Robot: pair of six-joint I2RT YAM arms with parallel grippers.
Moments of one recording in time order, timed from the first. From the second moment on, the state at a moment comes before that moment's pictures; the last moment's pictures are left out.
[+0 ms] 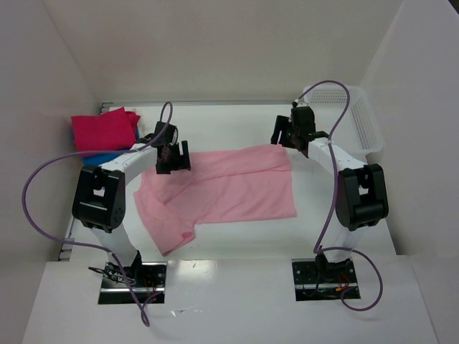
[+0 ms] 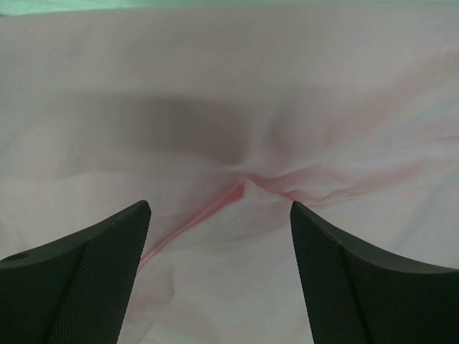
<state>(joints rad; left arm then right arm) -0.22 1.76 1.19 -0.48 0.02 -0.40 0.20 1.72 1.22 -0.18 0.01 0.35</state>
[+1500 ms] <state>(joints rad) -0.24 1.52 1.14 -0.70 0.40 -0.24 0.21 1.72 1.22 -0.18 0.02 0.34</state>
